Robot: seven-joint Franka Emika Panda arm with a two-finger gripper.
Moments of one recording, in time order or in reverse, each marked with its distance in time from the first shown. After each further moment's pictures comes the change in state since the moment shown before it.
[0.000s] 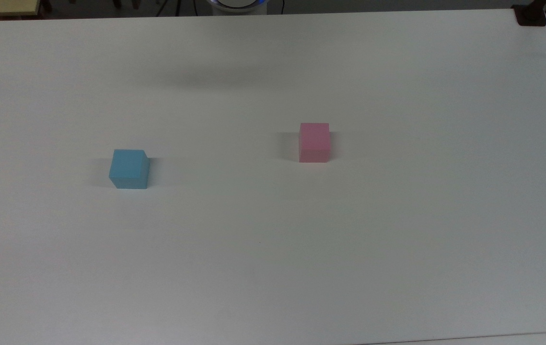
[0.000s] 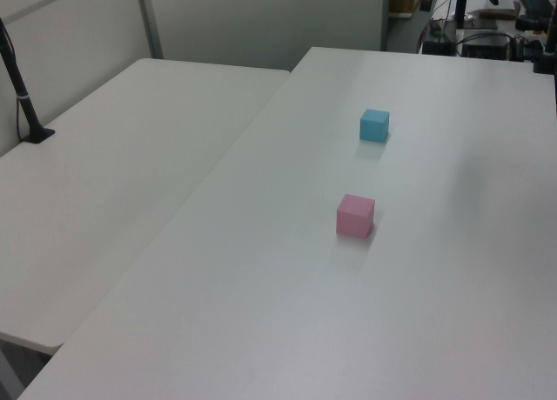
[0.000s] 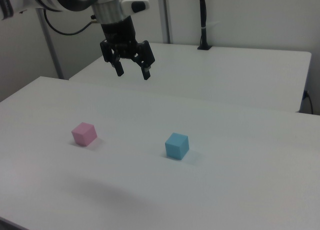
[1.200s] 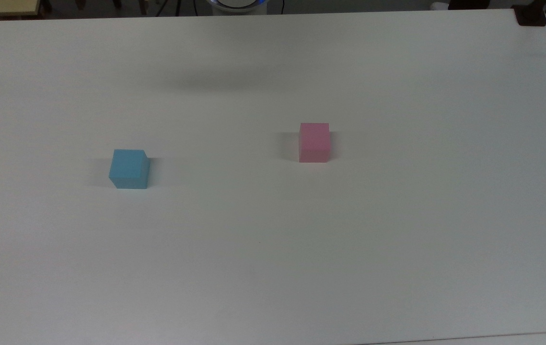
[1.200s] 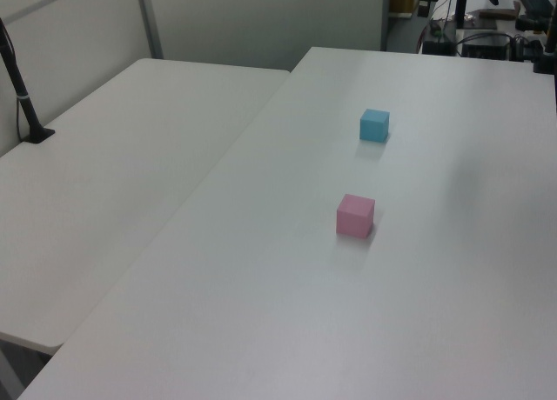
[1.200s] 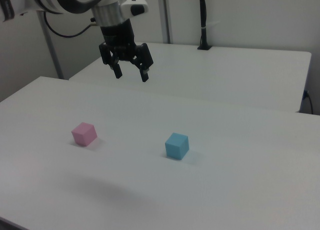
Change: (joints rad) arm 0.011 0.009 0.004 -0.009 0.000 -0.001 0.001
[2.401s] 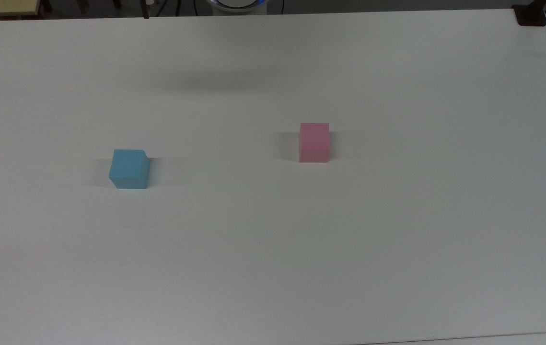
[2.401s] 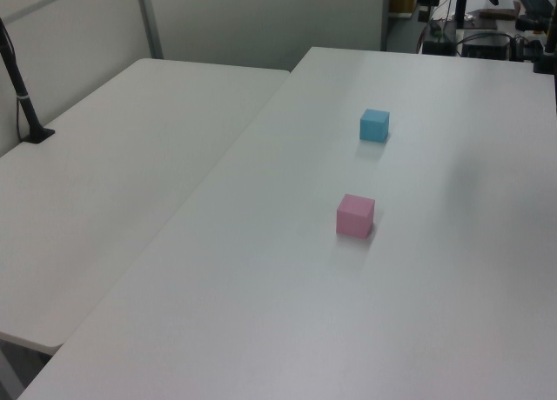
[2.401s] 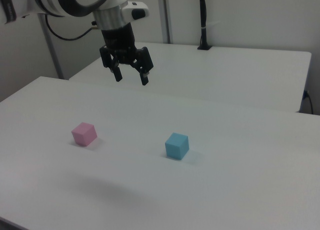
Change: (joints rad) arm -0.001 0.004 0.001 -0.014 0.000 0.000 0.003
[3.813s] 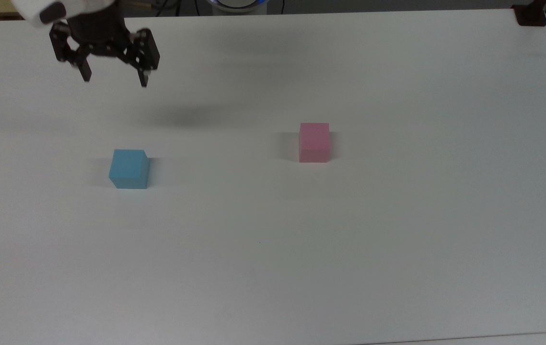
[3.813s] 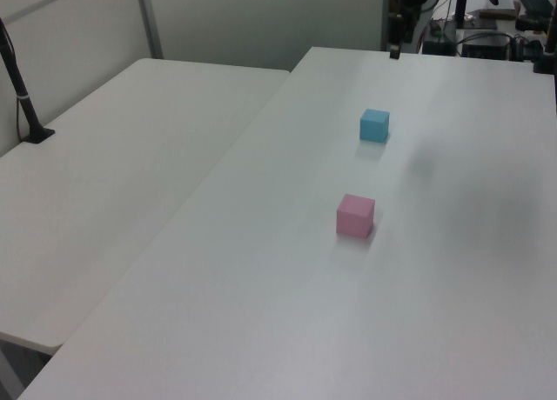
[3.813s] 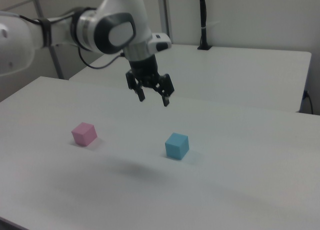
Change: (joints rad) arm -0.025 0.159 -0.007 -0.068 0.047 0.256 -0.002
